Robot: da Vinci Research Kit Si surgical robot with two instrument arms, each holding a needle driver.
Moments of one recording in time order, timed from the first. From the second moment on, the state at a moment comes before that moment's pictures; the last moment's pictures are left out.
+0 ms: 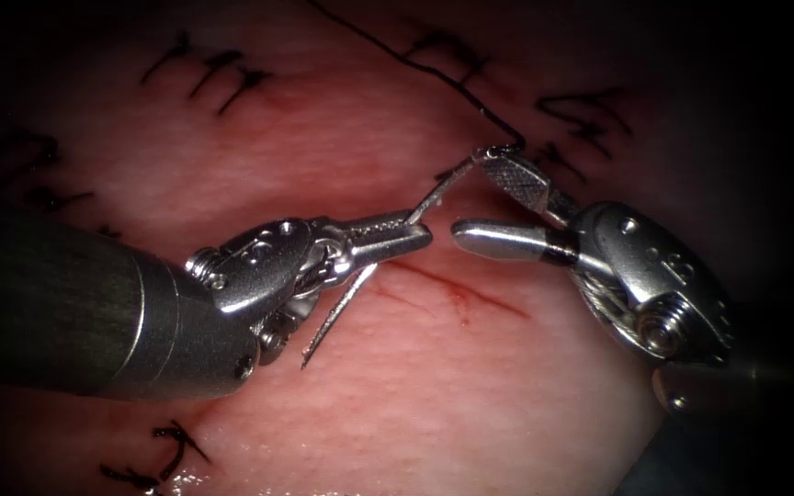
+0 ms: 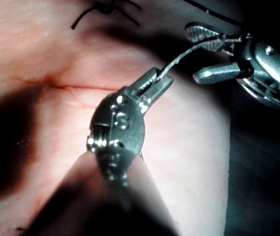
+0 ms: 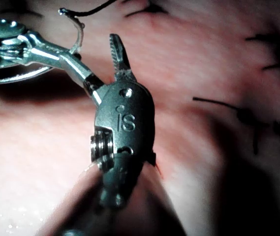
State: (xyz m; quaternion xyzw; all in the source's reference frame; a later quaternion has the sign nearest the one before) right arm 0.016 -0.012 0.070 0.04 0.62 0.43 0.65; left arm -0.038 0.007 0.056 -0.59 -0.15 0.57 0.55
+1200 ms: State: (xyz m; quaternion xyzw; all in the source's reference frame) right arm 0.018 -0.011 0.069 0.02 0.62 0.43 0.66; left arm -0.040 0.007 0.056 -0.60 -0.13 0.58 0.55
